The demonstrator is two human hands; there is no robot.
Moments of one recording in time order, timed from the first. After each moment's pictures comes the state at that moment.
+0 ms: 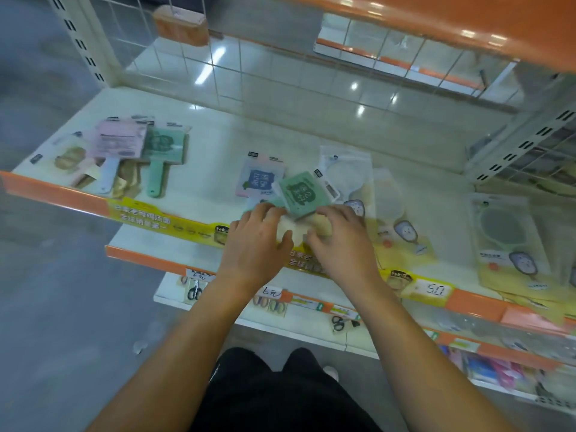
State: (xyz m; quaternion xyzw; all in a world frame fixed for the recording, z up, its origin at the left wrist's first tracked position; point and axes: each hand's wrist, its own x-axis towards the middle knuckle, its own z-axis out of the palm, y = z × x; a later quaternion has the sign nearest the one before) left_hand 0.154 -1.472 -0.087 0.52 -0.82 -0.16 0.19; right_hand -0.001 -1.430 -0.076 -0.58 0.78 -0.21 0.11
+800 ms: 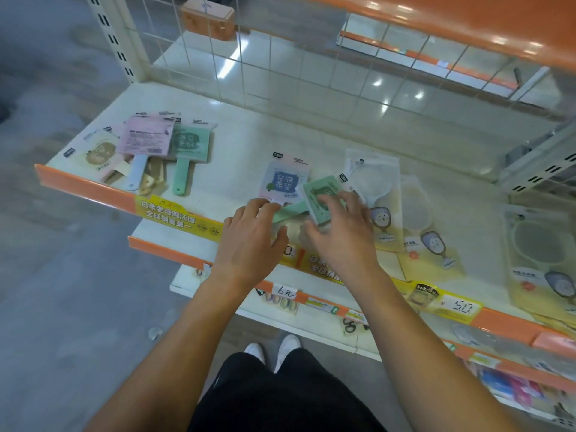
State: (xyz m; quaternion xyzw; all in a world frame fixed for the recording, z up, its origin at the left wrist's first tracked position) left_hand 0.197 -1.491 -0.085 0.55 -0.80 -0.16 0.20; right_hand 0.031 -1.468 -0.078 -0.59 0.79 -0.16 0.11
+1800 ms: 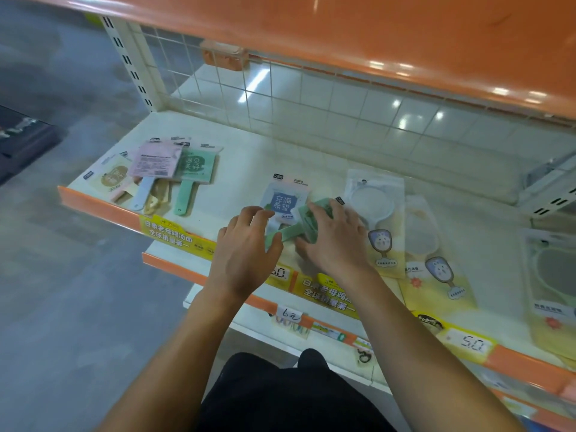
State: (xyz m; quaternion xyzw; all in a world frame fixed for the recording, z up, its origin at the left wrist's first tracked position) left_hand 0.181 -1.504 -0.079 0.58 -0.78 -0.11 0.20; right_hand 0.010 -1.508 -0.087 -0.64 0.75 -0.06 0.14
